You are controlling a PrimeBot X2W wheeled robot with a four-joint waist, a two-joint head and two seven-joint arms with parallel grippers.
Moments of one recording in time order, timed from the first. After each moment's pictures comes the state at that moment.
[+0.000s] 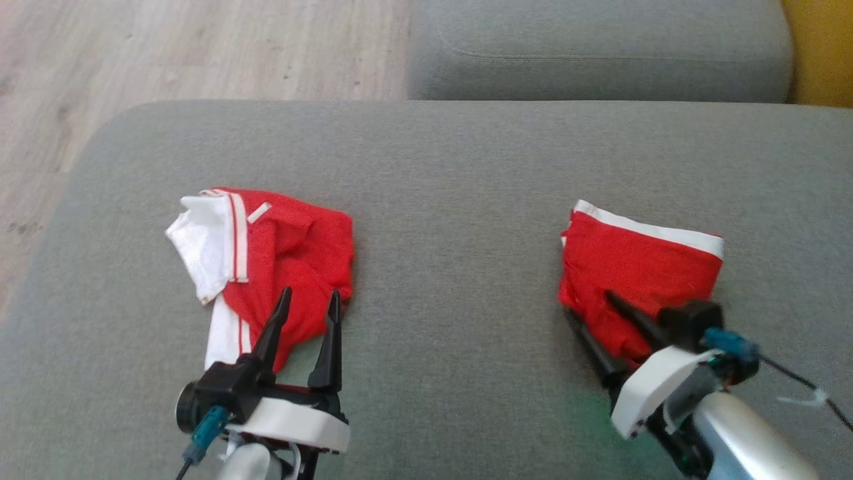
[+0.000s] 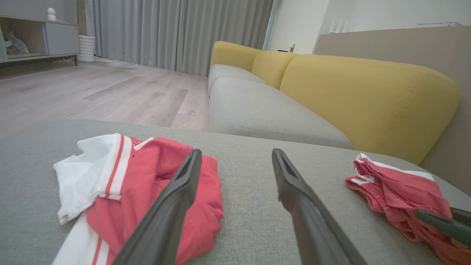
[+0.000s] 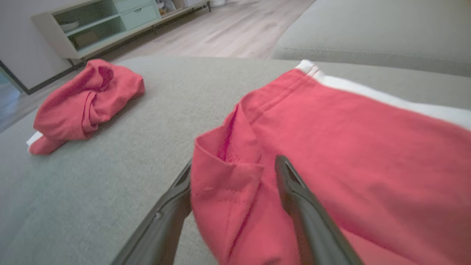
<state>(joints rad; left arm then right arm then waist) -0.11 0.05 -0.30 0.33 -0.32 -0.07 -0.25 -0.24 -0.30 0.55 0.52 0.48 0.13 -0.09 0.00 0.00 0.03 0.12</state>
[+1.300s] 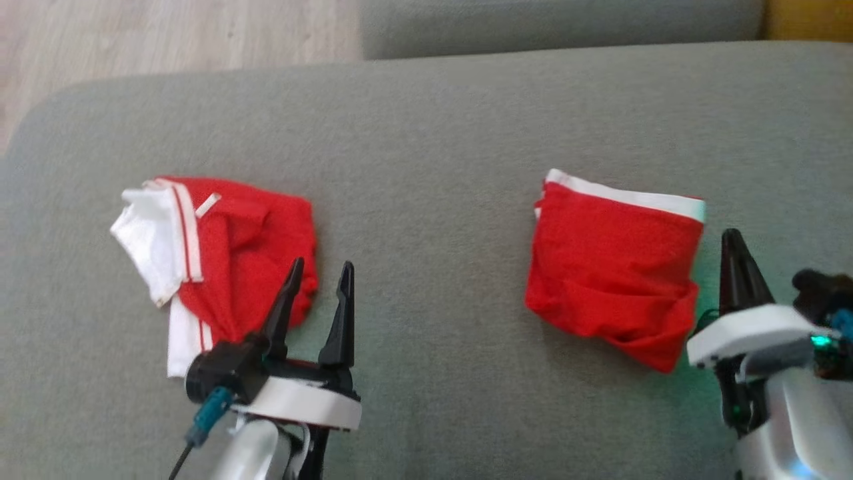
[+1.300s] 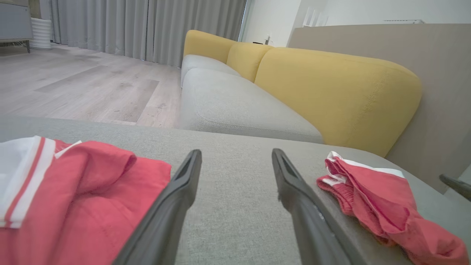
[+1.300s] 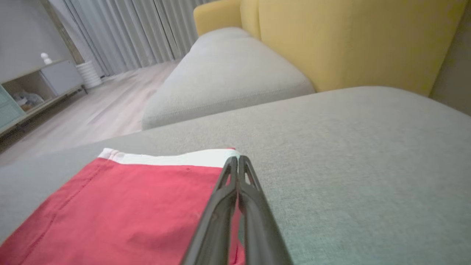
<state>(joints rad) -0.13 0.05 -0.34 0.27 -0.34 -0.07 -0.25 -0.18 -0.05 -0.12 0.39 0.19 0.13 -0.14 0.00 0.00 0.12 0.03</state>
